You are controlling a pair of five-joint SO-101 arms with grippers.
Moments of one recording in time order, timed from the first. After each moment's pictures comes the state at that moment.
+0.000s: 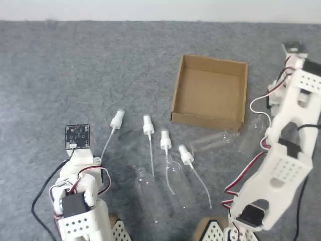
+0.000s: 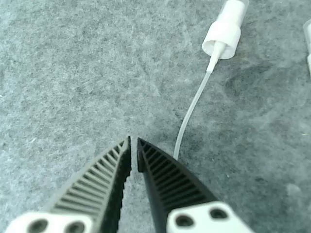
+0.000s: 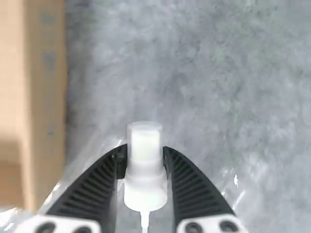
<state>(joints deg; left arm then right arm) -21.0 -103.4 96.8 72.0 -5.2 19.9 32.4 -32.3 87.1 19.8</state>
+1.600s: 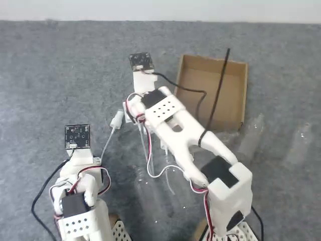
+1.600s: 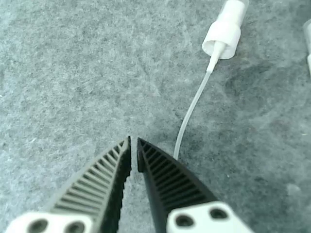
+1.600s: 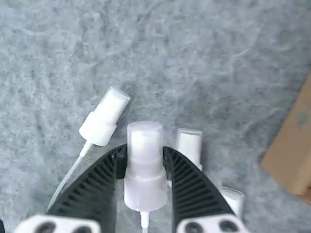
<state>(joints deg) -21.0 -103.4 96.8 72.0 -5.2 -41.7 19.2 -3.8 57.1 -25.2</state>
